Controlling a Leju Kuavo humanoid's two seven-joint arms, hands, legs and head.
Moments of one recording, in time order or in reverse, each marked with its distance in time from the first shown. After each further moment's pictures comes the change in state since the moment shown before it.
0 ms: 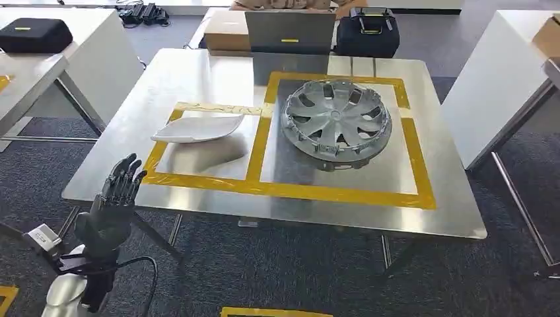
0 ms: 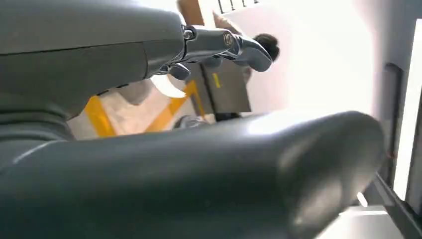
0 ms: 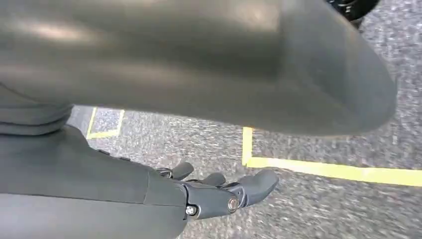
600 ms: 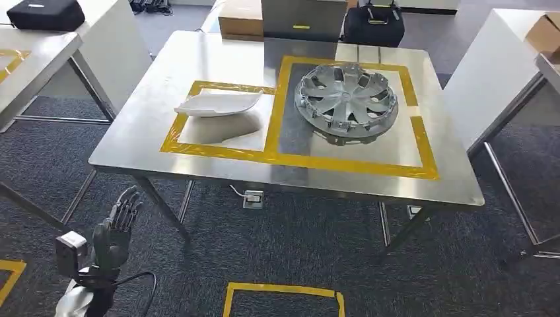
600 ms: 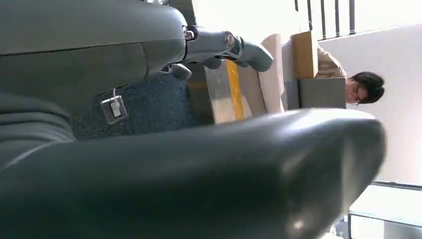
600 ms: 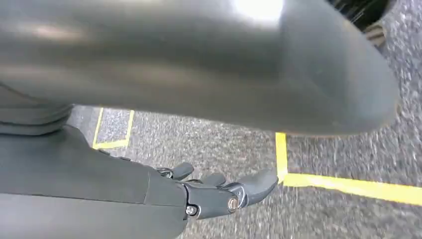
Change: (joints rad) left arm -0.003 0.009 0.080 0.366 -0.056 0.043 -0.062; right arm 0.003 0.006 0.000 0.000 -0.014 -0.010 -0.005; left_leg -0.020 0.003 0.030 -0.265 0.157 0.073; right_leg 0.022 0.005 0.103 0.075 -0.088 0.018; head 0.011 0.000
